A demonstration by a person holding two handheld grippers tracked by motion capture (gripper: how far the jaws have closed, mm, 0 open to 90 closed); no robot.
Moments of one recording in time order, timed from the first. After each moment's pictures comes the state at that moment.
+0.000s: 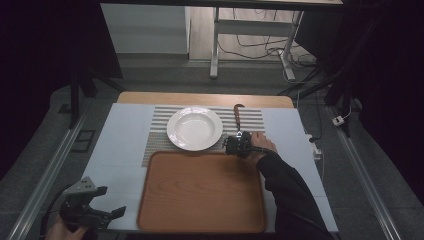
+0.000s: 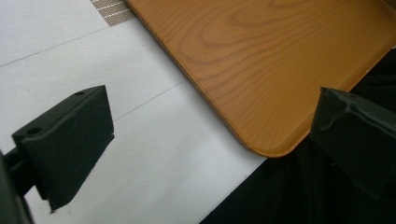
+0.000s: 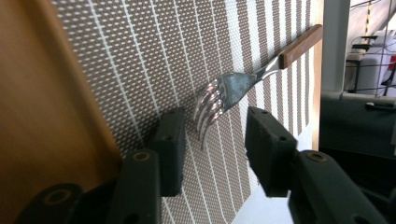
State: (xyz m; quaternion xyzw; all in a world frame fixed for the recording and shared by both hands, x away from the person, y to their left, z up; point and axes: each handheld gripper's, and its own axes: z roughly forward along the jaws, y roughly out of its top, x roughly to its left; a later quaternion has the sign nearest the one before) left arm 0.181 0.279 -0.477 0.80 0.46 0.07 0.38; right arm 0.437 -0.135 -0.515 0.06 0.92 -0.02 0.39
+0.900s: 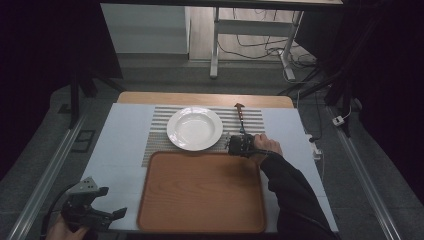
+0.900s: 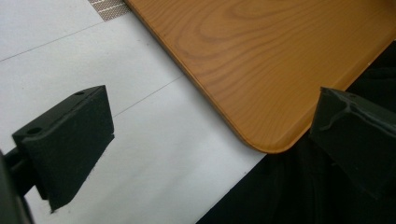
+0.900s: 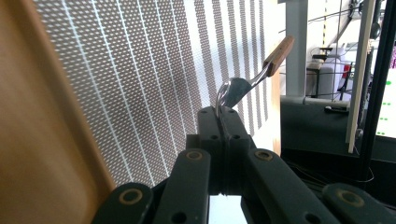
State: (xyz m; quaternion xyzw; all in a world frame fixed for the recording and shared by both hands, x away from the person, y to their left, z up) left arm 0.182 0.276 -0.478 0.81 0.45 0.06 0.37; right arm 0.424 -0.141 -0.499 0.04 0.90 -0.01 0.44
